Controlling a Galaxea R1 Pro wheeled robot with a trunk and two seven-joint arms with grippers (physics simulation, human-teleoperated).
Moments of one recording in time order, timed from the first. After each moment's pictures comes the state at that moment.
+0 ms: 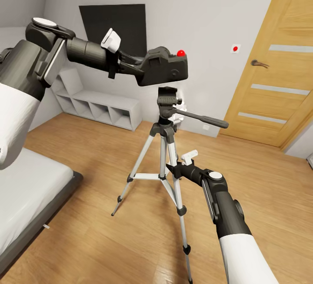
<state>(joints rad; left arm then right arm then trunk) -1.75 0.23 -0.53 -0.89 0.26 0.60 -1.36 -0.65 0.17 -0.08 -1.22 0.32 0.42 0.62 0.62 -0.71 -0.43</state>
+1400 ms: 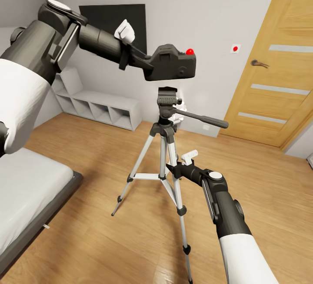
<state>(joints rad) -1.87 0.12 -0.55 -0.72 0.14 0.58 -1.40 -0.65 0.17 -0.08 -1.22 0.32 0.42 0.62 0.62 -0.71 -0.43</state>
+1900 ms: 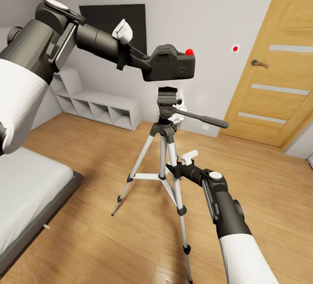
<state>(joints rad) -1.87 0.13 -0.55 -0.73 0.14 0.59 -1.43 -0.65 0.17 -0.08 -1.22 0.32 0.42 0.62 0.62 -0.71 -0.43</state>
